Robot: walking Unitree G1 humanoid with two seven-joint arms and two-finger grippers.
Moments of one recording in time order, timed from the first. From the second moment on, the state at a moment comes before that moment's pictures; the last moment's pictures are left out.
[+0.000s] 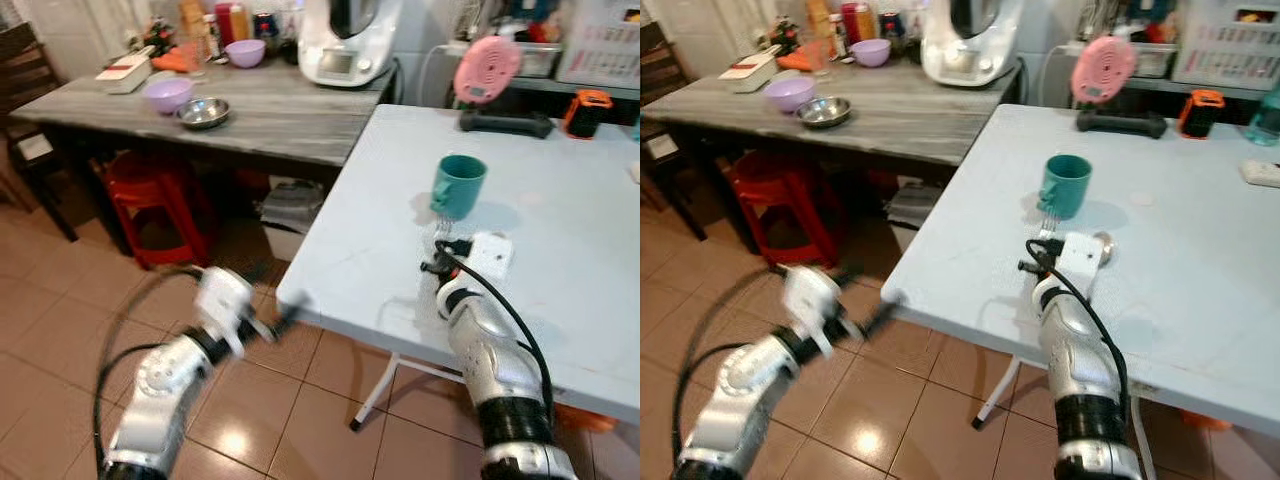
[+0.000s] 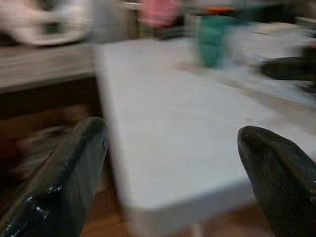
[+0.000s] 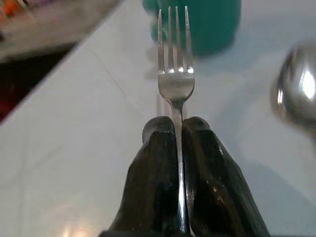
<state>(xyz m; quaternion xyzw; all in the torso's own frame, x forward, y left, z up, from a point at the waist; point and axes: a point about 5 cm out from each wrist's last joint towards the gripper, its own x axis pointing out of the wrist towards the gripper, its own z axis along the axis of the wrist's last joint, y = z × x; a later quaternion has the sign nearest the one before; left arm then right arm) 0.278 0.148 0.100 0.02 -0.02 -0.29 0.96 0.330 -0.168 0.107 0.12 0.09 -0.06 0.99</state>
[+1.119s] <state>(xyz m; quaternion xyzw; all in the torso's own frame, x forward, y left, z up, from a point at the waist) 0.303 0.169 0.099 -0.02 -0.01 -0.15 0.99 0.279 -0.162 0.111 0.09 0.02 -0.07 0.99</state>
